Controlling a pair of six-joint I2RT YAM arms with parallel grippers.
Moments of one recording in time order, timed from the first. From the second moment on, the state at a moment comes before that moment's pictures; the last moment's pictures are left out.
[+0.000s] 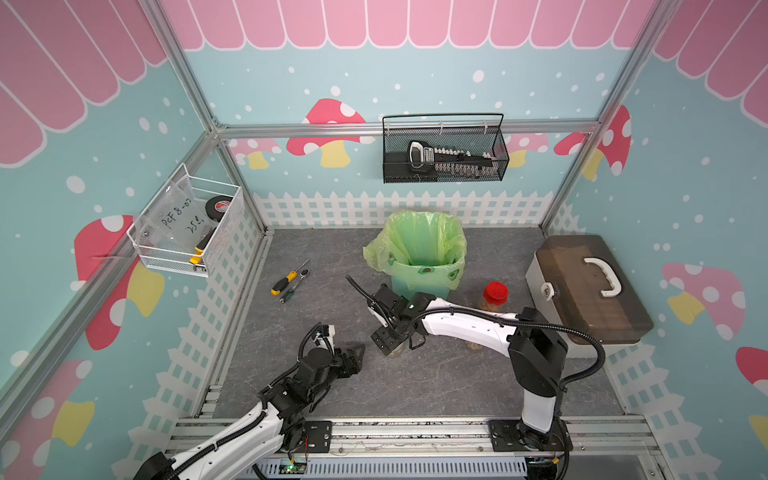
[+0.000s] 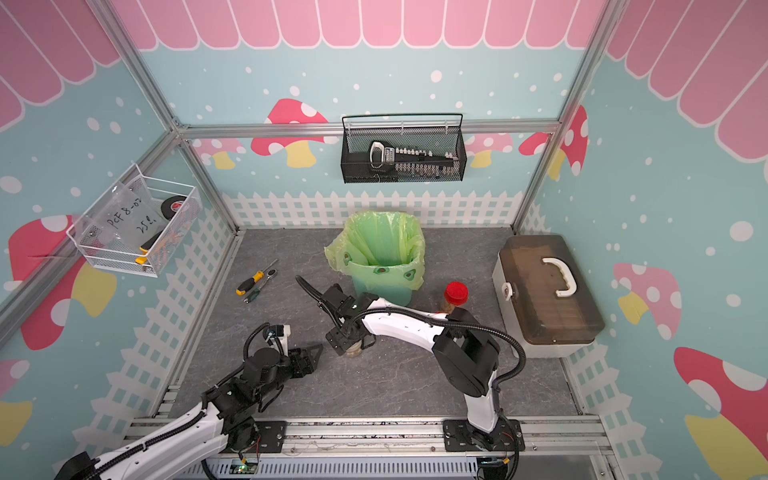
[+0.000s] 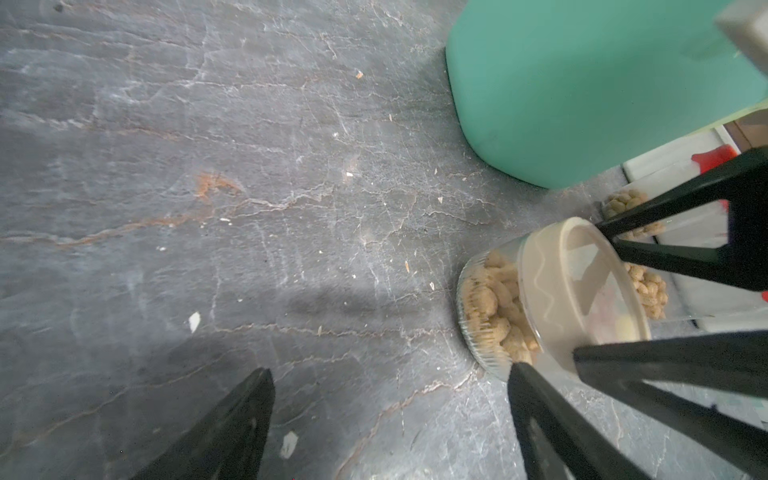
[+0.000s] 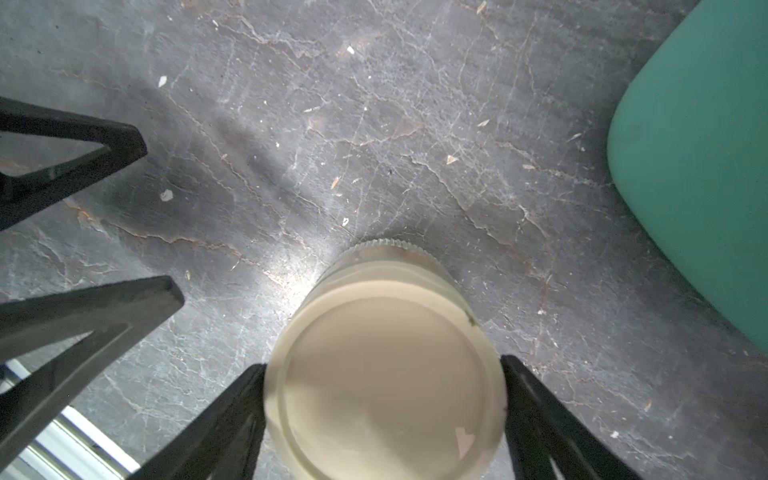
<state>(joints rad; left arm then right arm) -0.64 0.63 0.04 0.04 -0.11 -0.74 1.00 1.88 1.44 -0.78 0.05 0.24</state>
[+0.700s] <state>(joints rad) -0.66 0.60 0.04 0.06 -0.11 -0.73 1.00 1.88 1.44 -0.79 0.05 0.23</state>
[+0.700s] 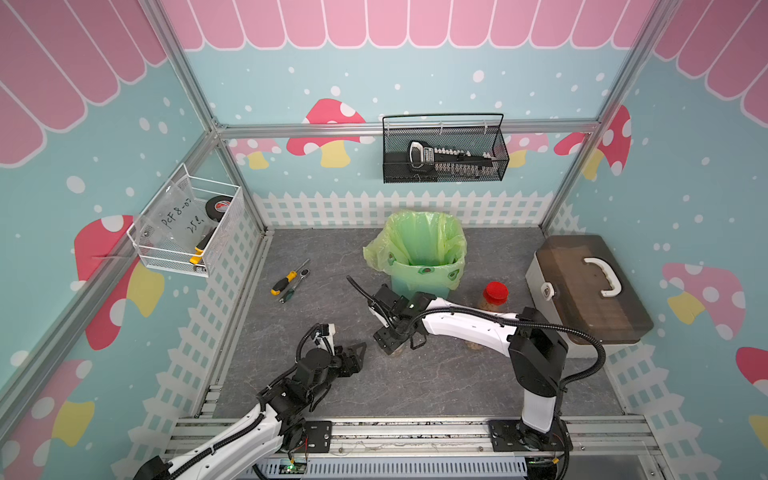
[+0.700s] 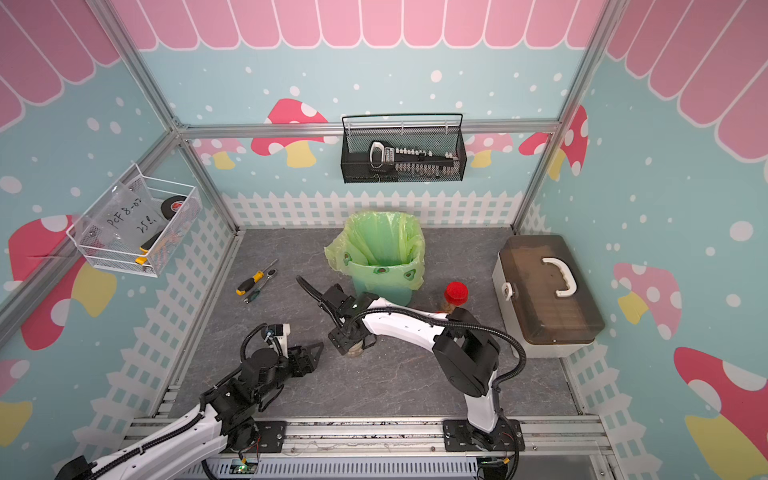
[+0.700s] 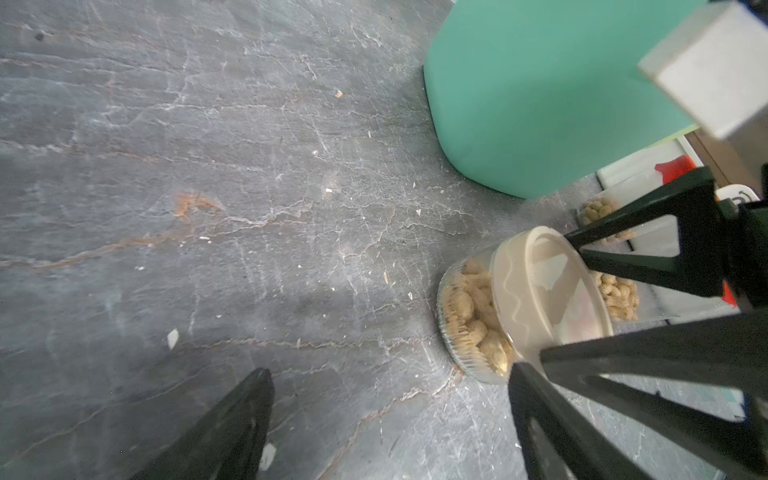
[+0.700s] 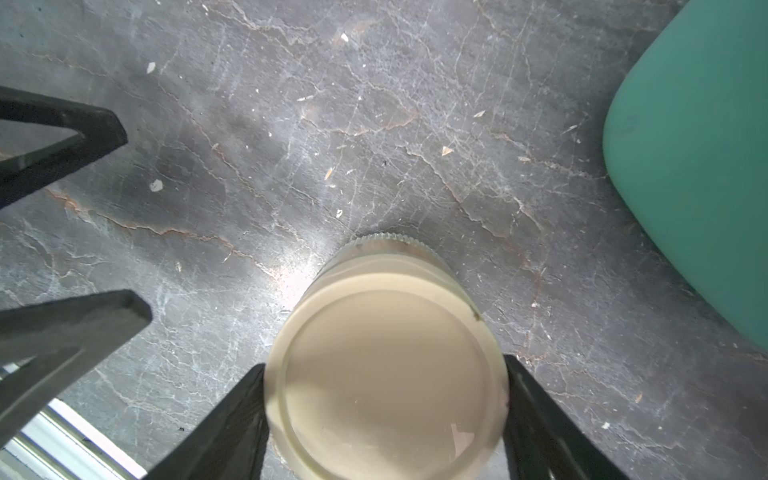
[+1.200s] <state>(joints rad) -0.77 0.76 0.03 0.30 -0.06 -0.53 0.85 1.67 1.35 -0.87 -0.03 0.19</state>
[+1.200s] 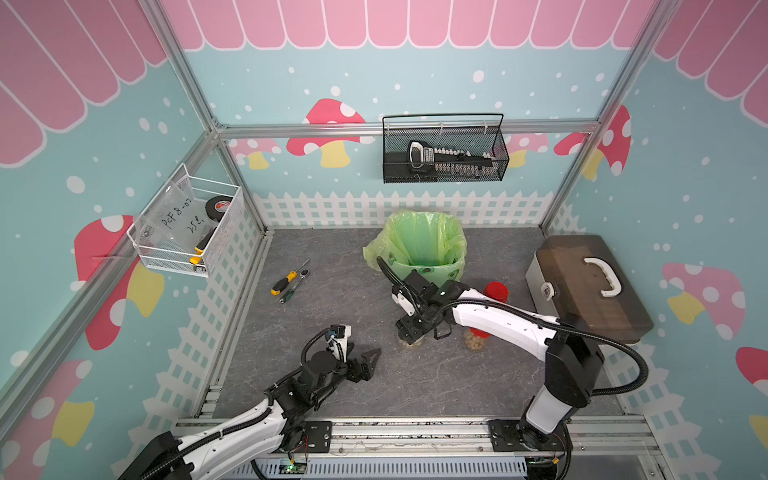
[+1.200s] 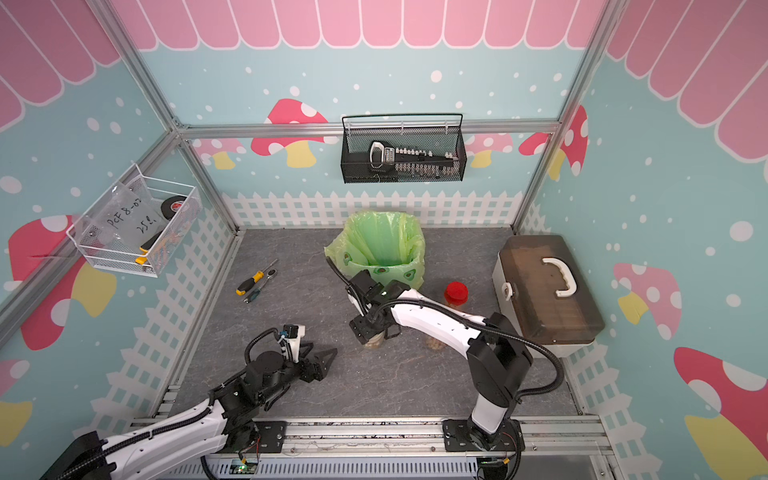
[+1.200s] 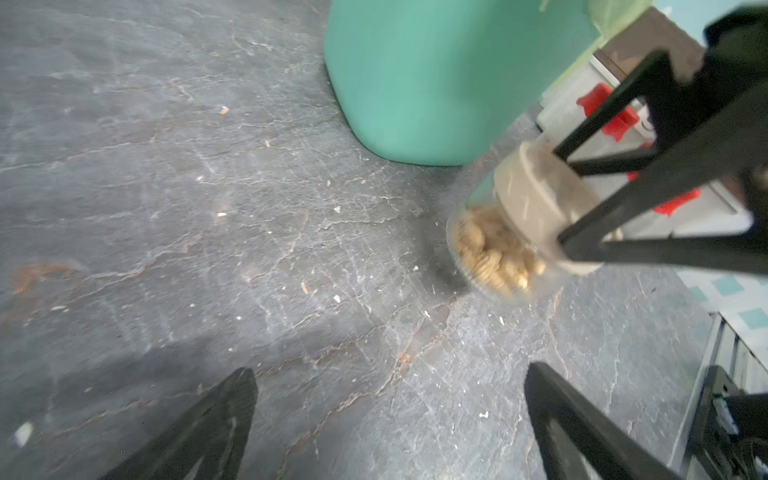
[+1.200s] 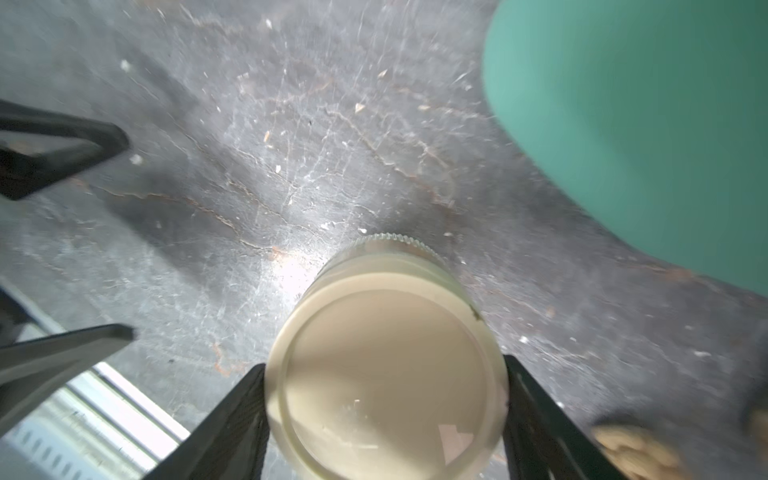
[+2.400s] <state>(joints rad) -0.91 1.14 0.31 0.60 0.02 -0.26 0.75 1.56 1.42 -0.96 -0.49 0.07</state>
